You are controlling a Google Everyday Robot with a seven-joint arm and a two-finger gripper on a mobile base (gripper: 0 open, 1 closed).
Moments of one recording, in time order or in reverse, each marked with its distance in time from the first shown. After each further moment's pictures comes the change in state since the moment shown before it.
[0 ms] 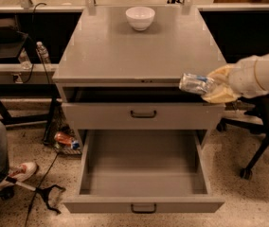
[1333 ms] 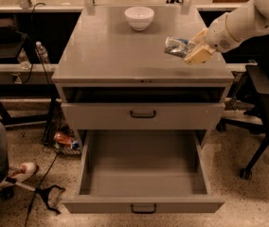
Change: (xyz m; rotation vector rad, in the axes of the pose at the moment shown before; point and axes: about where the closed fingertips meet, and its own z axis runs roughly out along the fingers) arm -0.052 -0.114 0.047 -0.060 -0.011 0.122
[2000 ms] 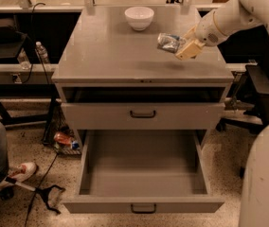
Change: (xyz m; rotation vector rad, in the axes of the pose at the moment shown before) arm -0.012 -0.023 0.032 -0.046 -0.010 0.034
